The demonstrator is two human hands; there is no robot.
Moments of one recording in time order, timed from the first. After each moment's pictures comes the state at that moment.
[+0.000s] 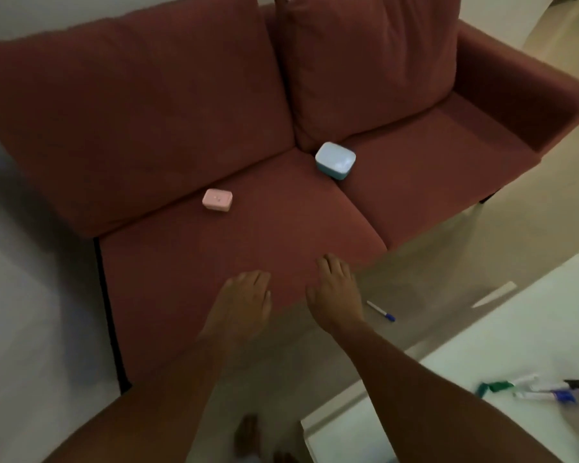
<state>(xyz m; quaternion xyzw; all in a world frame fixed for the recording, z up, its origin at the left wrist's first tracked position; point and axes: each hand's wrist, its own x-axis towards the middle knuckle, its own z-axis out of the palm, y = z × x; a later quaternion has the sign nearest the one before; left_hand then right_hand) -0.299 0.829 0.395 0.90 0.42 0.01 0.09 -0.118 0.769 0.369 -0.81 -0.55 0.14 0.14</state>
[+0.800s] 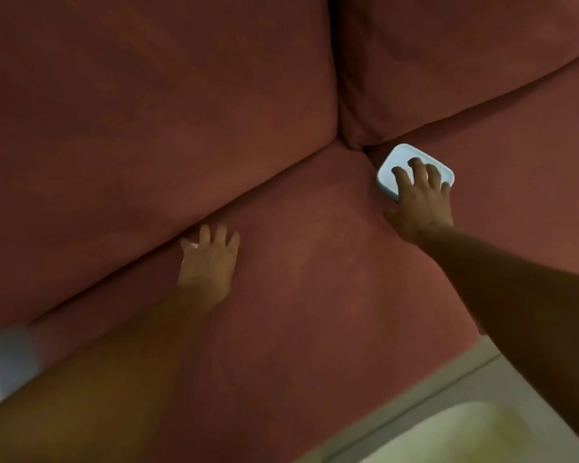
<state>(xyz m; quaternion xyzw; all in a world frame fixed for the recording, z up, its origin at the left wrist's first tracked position) -0.228 1.265 0.244 0.83 0.46 -0.30 0.02 0.120 1.202 0.244 -0.84 -0.53 0.10 -0.06</state>
